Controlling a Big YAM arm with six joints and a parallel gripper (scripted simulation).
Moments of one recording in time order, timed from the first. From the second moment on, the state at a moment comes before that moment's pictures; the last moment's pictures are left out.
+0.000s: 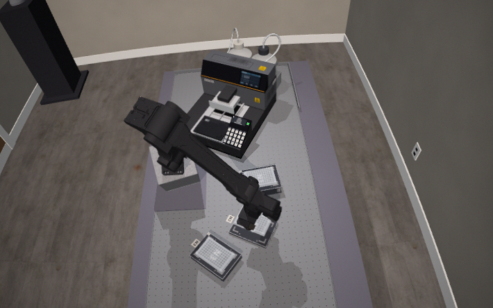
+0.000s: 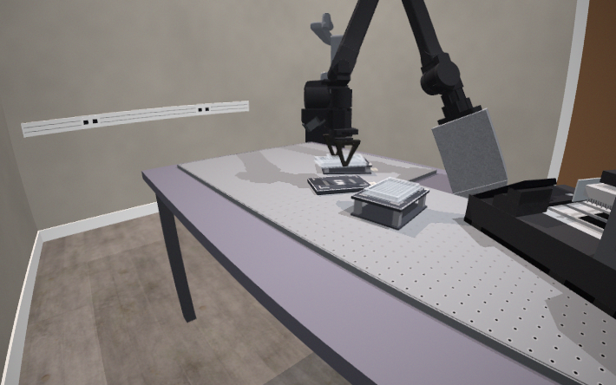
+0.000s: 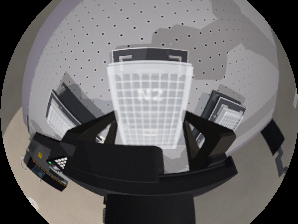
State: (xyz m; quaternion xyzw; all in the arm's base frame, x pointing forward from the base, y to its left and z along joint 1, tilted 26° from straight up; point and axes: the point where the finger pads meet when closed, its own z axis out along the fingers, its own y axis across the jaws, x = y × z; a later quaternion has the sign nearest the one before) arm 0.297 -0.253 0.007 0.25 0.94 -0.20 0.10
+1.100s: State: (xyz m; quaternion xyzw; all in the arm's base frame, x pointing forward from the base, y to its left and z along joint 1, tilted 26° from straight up) arm 0.295 -0.233 0.036 0.23 0.95 -0.20 0.10
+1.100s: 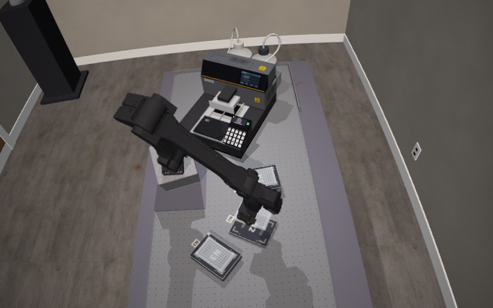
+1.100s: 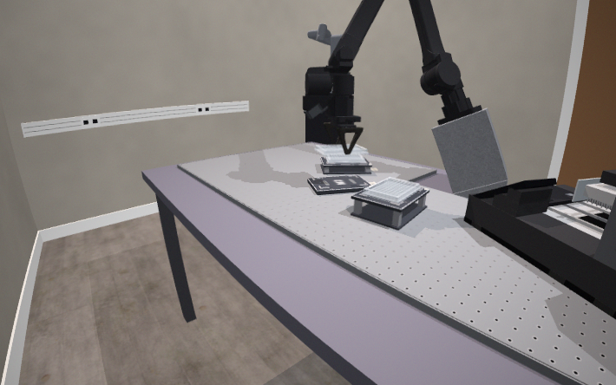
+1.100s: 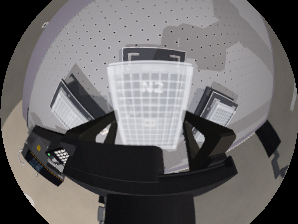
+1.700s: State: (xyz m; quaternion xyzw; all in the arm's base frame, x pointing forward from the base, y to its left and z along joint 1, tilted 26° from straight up) arm 0.327 -0.157 0.015 -0.02 0.97 -0.22 0.05
